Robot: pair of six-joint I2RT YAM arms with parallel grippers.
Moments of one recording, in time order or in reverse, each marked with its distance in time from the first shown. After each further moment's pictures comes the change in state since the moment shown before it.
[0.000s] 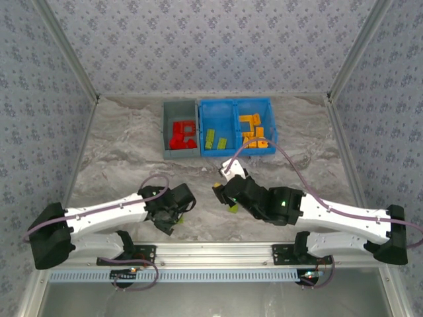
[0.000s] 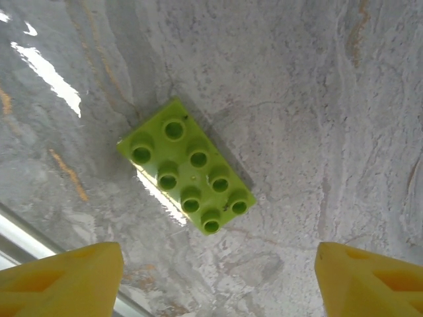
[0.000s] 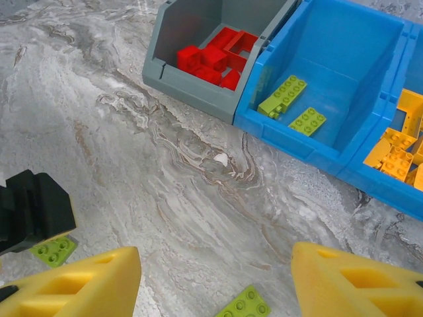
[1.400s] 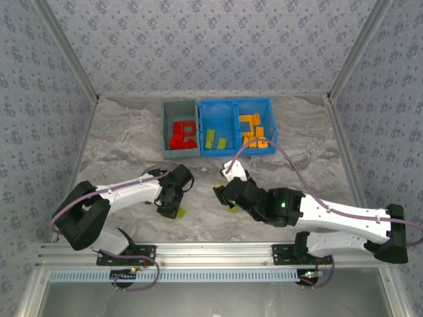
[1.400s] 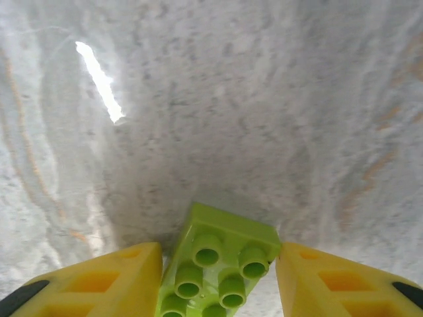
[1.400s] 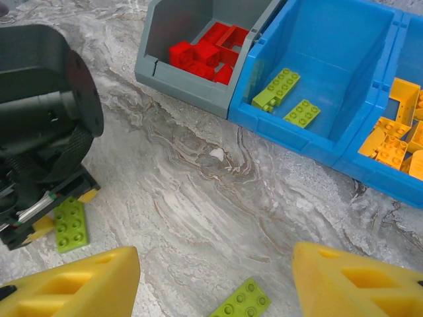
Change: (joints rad) left arm 0.271 0.274 0.069 0.080 0.075 -0.013; right arm 0.023 0.002 0.000 -0.027 0.032 0.053
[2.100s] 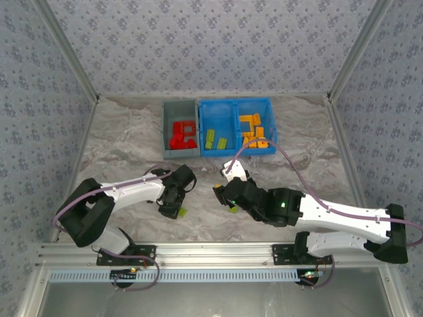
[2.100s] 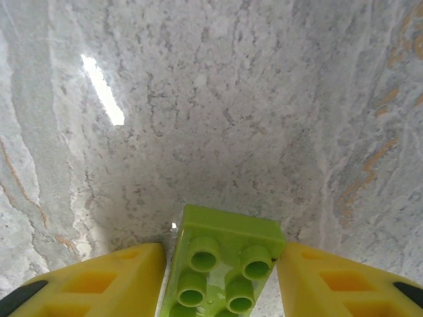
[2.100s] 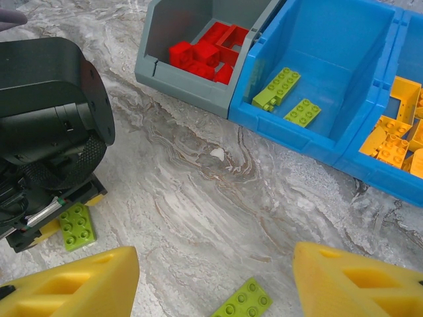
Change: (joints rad) left arm -0.018 0.034 0.007 0.008 0.004 0.042; right arm 0.000 0.000 0.000 0.001 -0.001 0.007
